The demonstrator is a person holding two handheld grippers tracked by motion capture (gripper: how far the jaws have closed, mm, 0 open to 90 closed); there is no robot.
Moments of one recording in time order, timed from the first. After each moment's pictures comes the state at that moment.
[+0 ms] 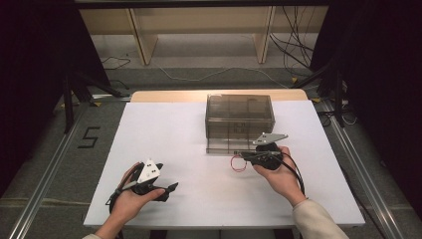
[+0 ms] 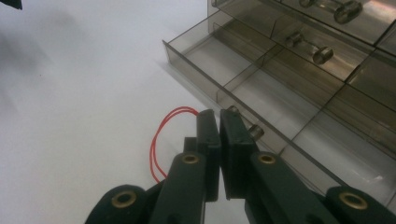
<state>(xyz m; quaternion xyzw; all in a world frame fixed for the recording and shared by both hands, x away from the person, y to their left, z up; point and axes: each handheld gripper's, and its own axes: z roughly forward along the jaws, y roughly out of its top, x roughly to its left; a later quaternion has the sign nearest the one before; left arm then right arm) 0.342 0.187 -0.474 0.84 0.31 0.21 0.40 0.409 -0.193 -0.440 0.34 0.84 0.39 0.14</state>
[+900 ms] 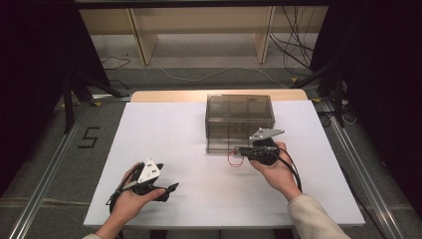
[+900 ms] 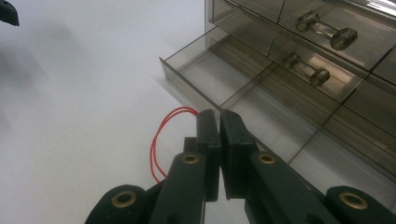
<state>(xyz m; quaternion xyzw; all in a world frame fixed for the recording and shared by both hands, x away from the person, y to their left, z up) 0.342 0.186 -0.474 0.84 0.31 0.21 0.40 0.419 -0.184 -0.434 0.34 0.84 0.40 0.14</state>
